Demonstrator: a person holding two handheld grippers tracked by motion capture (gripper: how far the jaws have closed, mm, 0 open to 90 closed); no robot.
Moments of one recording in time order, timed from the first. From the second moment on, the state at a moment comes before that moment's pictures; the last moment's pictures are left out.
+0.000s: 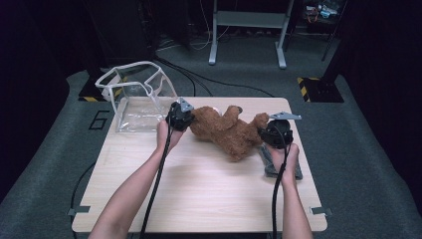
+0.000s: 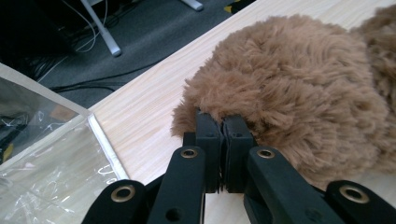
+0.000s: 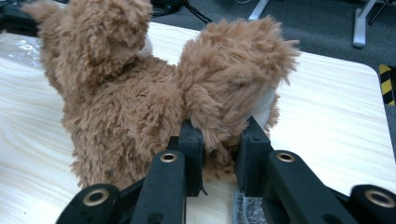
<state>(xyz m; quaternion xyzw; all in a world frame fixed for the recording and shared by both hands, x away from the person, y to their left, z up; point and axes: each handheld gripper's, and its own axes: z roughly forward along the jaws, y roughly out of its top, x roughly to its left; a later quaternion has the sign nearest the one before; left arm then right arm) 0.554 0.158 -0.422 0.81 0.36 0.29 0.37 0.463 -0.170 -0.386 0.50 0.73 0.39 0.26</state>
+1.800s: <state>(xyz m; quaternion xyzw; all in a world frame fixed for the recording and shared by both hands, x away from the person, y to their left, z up) 0.501 0.119 -0.428 0.81 0.32 0.19 0.46 0.453 -0.196 -0.411 0.55 0.71 0.41 0.16</state>
